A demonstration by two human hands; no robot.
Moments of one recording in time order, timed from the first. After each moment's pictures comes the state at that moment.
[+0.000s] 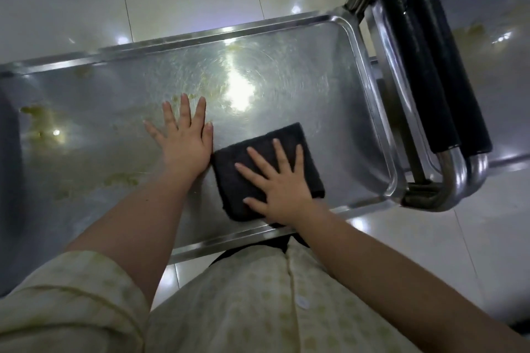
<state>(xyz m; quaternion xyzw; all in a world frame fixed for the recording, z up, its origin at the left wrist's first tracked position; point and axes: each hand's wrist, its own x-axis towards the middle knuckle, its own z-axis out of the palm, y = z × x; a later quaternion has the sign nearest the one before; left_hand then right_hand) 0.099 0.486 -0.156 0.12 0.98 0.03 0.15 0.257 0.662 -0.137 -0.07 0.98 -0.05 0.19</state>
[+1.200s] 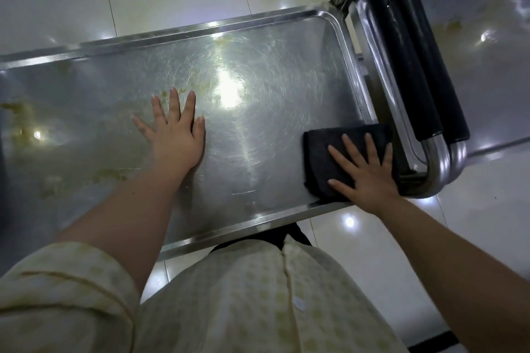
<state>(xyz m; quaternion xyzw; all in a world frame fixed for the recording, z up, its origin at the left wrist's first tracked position) 0.100 0.491 -0.156 0.12 0.98 0.05 0.14 0.336 0.825 -0.138 0.09 0.98 0.01 0.20</state>
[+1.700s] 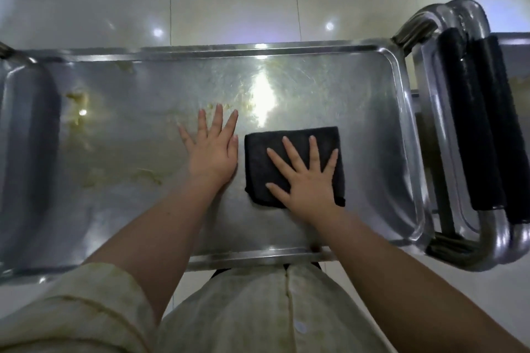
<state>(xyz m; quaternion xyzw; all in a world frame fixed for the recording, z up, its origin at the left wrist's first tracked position) 0.096 0.482 -0.154 0.10 0.98 0.08 0.15 0.203 0.678 -0.144 -0.01 0.98 -0.04 0.18</state>
